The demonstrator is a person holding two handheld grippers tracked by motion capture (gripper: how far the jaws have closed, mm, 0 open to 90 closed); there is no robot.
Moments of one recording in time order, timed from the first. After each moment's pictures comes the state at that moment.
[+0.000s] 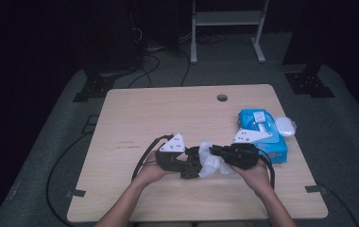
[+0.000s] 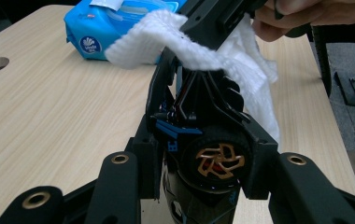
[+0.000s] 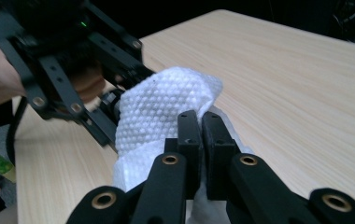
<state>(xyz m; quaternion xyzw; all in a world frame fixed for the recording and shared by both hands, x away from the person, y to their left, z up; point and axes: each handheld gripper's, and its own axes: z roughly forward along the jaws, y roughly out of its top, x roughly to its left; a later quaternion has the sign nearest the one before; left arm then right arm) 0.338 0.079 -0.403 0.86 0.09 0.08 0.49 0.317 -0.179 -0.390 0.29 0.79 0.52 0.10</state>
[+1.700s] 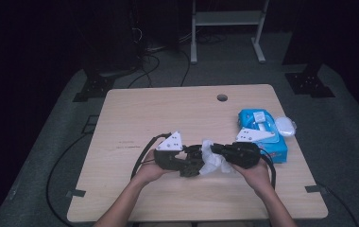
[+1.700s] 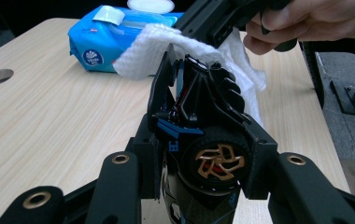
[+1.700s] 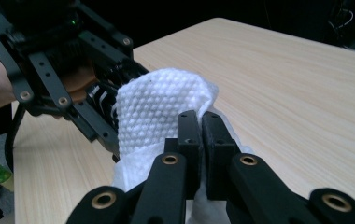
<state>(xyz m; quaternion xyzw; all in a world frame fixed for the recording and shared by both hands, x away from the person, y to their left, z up) 0.338 0.085 -0.396 0.85 0.08 0.07 0.51 0.319 -0.183 -0.390 0.30 0.78 0.54 0.11</state>
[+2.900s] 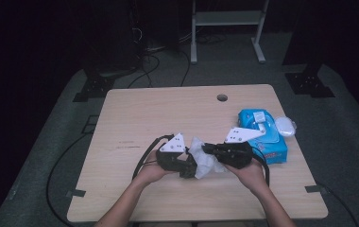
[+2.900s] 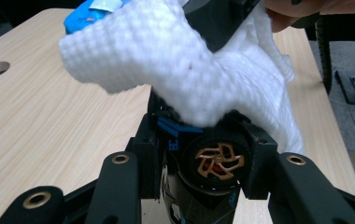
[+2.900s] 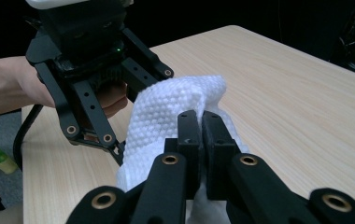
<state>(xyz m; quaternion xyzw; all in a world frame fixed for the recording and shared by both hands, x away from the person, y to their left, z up) 0.337 0.080 -0.402 0.86 0.09 0.08 0.49 0.312 -0.158 -0.370 0.25 0.80 0.53 0.12</state>
